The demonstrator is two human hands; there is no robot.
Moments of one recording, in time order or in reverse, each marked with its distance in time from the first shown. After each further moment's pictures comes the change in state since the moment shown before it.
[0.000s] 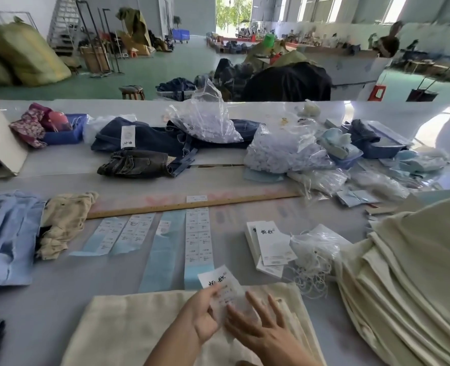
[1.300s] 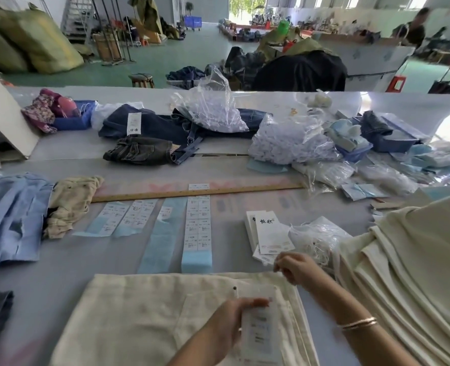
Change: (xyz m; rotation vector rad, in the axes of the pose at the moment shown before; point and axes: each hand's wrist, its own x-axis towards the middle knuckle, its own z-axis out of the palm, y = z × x) left_hand 0.009 -0.076 0.015 0.470 -0.147 0.058; right_hand 0.023 0.106 -0.013 1.486 -0.124 0.738
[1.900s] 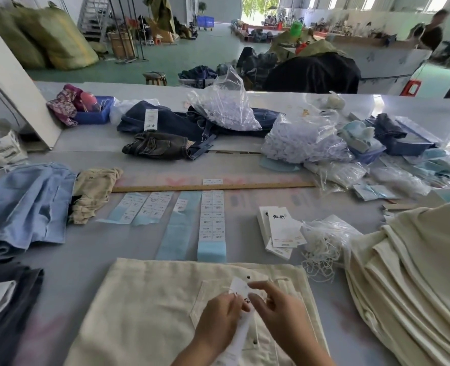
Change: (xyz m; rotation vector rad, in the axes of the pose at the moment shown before) left_hand -0.041 -0.023 -0.047 0.886 0.417 0.513; right_hand -0.077 0.016 0.105 -0.444 0.217 -0.300
